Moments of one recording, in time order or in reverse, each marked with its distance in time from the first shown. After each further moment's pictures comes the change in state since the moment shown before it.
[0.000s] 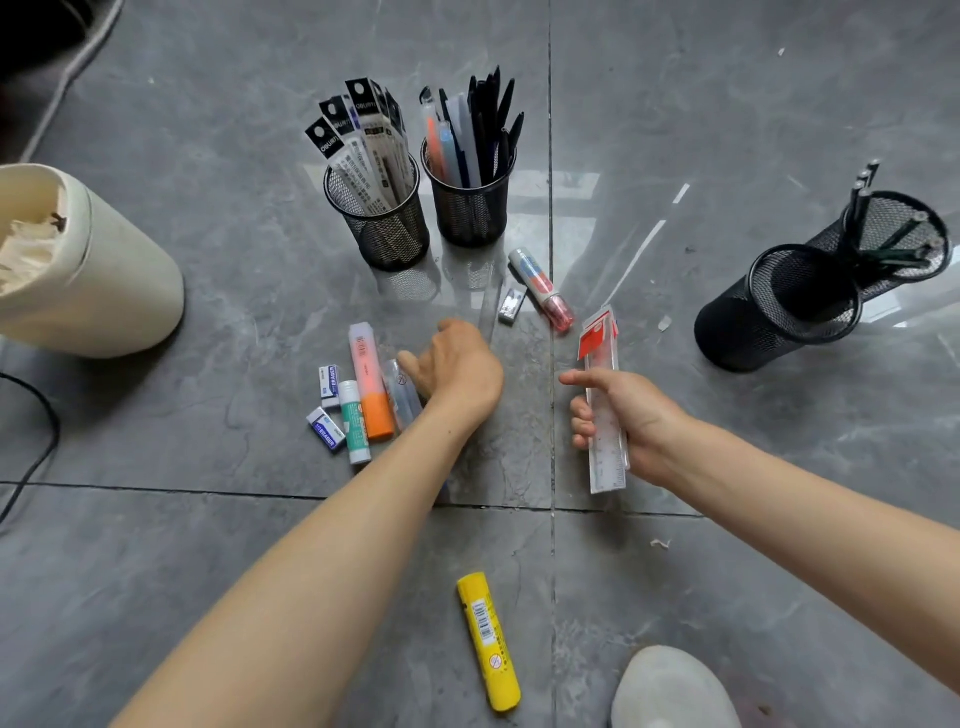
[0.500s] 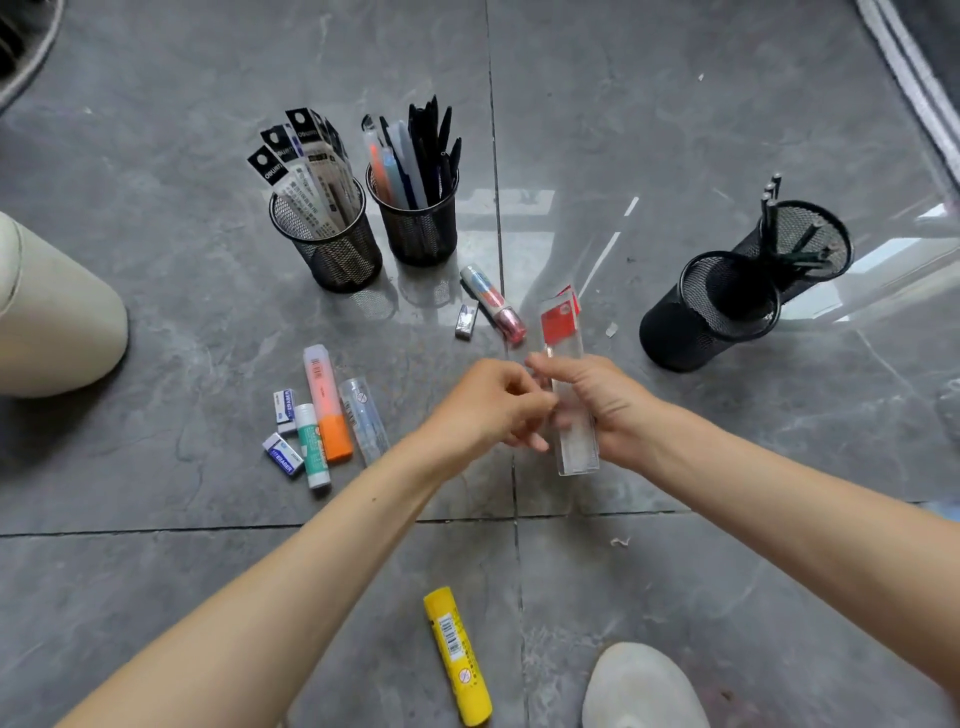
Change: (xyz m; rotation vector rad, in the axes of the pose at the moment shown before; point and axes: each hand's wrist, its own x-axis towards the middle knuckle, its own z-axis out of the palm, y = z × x) left_hand -0.068 0.010 -0.022 -0.709 -0.689 0.444; right_hand -0.016 -0.020 -0.004 0.036 -0.060 -0.148
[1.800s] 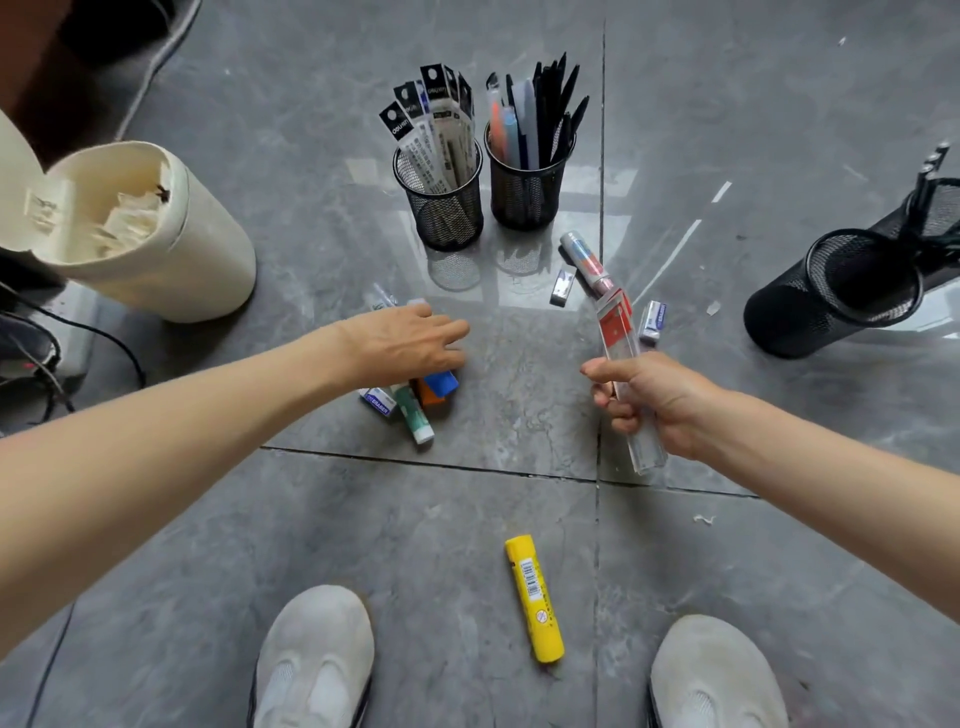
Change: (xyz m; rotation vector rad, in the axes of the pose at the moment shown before) left_hand -0.020 -0.062 -0.166 1.973 -0.254 0.663; right_hand 0.001 0.024 0.026 -0.299 -0.014 0.115
